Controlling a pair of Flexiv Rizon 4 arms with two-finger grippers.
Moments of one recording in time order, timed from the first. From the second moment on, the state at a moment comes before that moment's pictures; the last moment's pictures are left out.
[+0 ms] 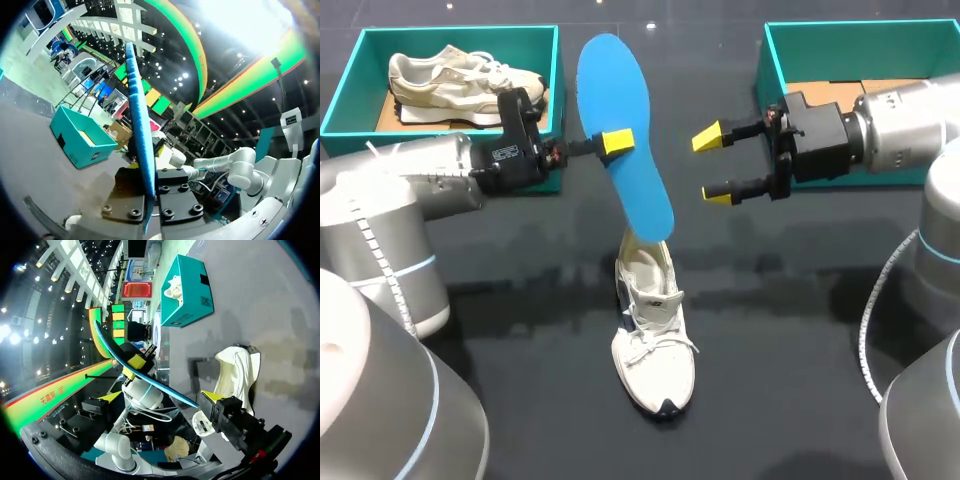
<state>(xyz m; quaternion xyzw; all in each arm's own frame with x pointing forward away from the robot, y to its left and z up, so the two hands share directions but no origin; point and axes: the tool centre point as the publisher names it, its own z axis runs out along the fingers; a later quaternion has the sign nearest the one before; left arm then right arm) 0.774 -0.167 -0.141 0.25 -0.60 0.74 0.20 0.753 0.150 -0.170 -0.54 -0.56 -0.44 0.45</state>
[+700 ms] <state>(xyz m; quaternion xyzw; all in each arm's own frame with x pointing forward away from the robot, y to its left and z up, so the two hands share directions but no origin) 0.787 -0.167 -0.141 0.06 -0.64 0.76 0.00 0.753 0.150 -0.170 -0.54 -0.56 -0.44 0.45</state>
